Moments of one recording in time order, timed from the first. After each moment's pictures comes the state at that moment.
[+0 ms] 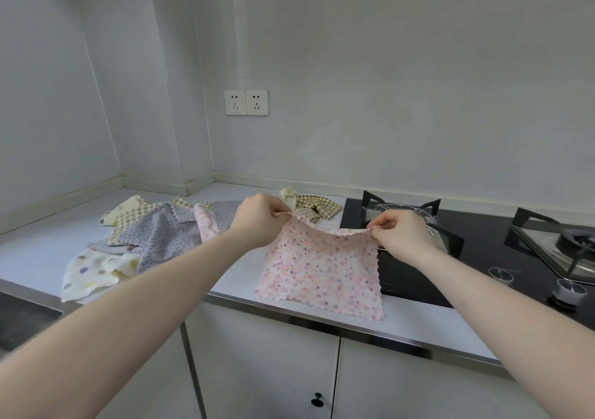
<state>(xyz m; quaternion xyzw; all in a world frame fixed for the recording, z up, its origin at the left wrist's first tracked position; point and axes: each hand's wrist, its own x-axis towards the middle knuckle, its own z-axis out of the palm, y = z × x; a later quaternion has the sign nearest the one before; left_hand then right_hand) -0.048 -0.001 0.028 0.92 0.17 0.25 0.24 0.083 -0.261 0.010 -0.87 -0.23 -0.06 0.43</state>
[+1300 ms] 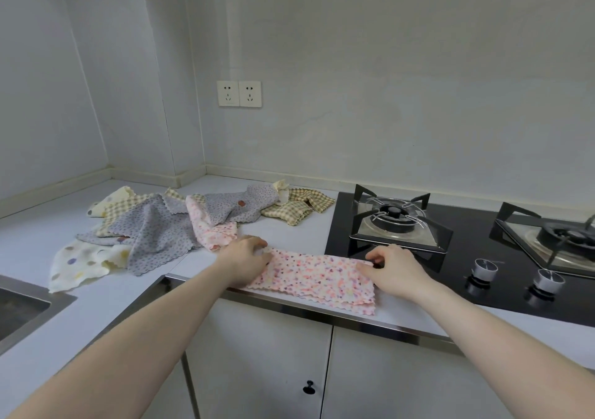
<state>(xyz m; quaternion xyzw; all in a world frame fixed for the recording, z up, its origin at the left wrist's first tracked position) -0.058 0.028 -0.067 0.95 0.22 0.08 0.19 0.070 -0.284 -0.055 -0.94 -0.25 0.01 0.23</state>
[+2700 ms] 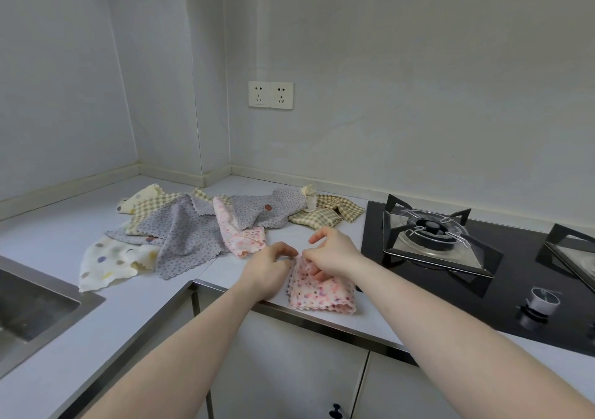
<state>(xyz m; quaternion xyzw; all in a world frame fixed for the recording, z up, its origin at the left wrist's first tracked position) -0.060 0.043 -0.086 0.88 0.19 0.16 0.41 0.023 -0.109 -0.018 -0.85 -0.26 0.18 0.42</state>
